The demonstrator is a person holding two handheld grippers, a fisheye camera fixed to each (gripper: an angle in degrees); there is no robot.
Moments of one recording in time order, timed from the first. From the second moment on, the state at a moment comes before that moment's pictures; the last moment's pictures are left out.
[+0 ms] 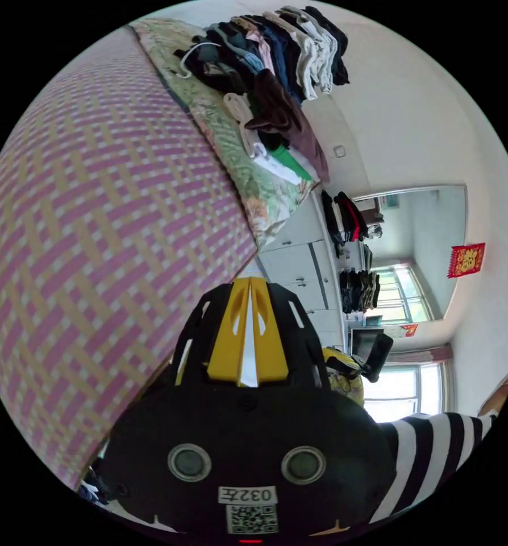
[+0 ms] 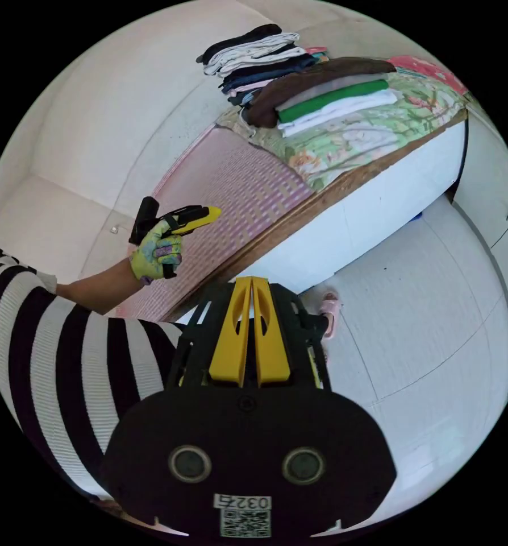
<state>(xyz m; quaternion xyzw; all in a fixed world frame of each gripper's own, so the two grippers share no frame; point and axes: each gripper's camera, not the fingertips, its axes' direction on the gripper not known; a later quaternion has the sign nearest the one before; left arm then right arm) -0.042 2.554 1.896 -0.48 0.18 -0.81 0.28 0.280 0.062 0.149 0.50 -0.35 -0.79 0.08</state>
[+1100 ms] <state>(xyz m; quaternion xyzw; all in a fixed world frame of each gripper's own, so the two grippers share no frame) -0.658 2.076 1.488 -0.38 -0.40 -0.82 0.15 -0.012 0.438 0.419 0.41 0.05 -0.91 -0.07</state>
